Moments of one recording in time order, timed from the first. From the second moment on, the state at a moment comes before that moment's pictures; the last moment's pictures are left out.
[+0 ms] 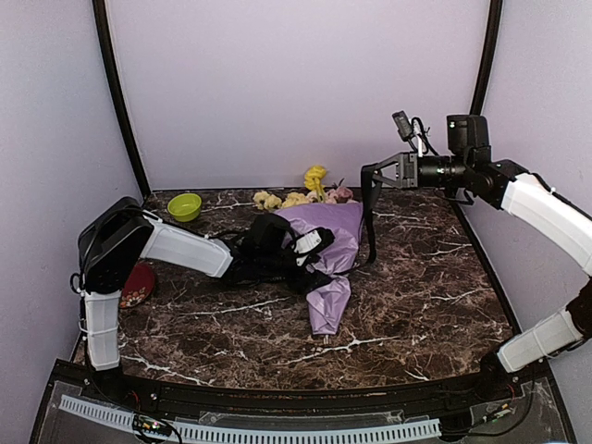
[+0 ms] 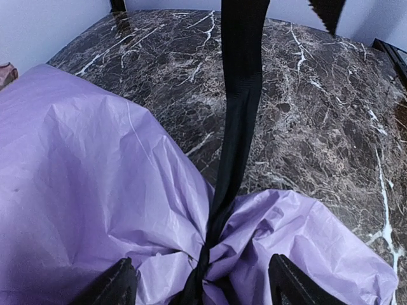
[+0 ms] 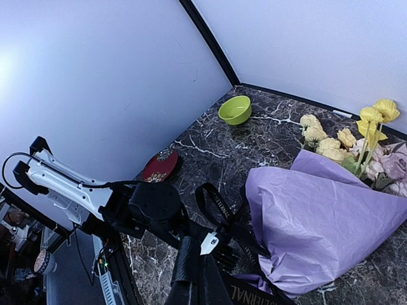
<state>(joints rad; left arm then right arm) -0.86 2.02 1.20 0.26 0.30 0.23 0.42 1.35 1.28 -0.30 -0.75 0.29</state>
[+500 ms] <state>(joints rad) -0.87 2.14 1.31 0.22 0.22 0.42 0.43 1.38 1.38 -0.27 -0.82 0.31</state>
